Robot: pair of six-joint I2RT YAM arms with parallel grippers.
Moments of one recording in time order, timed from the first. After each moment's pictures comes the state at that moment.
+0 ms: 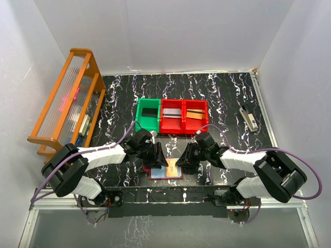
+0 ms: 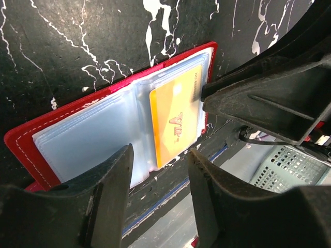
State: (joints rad) left arm -0.81 1.42 0.59 -0.12 0.39 -0.95; right arm 0.66 1.32 0.38 0.12 -0.41 1.06
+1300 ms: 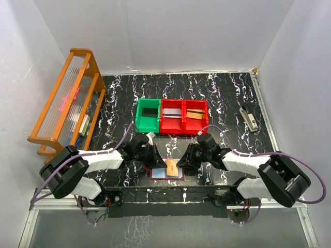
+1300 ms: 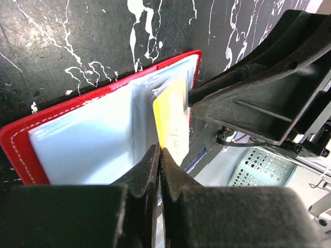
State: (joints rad) left arm -0.82 1.41 0.46 0.16 0.41 -1.09; right arm 0.66 1.28 0.35 0.12 -0.40 1.06
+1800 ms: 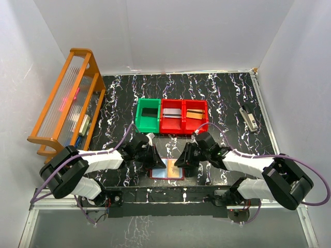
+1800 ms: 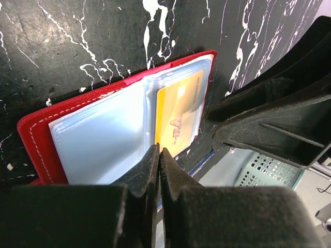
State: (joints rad) left arm -0.82 1.40 0.46 0.13 0.38 -1.07; right arm 0.69 1.23 0.40 0.06 -0.42 1.02
